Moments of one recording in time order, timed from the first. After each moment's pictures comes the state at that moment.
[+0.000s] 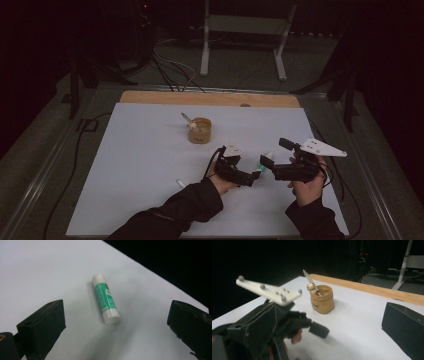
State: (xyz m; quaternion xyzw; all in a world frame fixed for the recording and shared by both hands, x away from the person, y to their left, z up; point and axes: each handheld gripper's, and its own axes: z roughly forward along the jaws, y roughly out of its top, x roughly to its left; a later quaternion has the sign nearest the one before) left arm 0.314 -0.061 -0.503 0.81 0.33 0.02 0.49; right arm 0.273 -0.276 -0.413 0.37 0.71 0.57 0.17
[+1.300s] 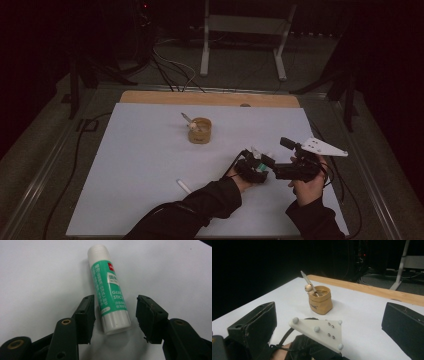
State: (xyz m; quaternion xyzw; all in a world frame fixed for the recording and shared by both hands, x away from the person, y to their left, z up) left arm 0.331 -0.123 -0.532 0.86 0.34 0.06 0.39; right arm 0.274 -0.278 -0.413 0.37 0.71 0.57 0.17
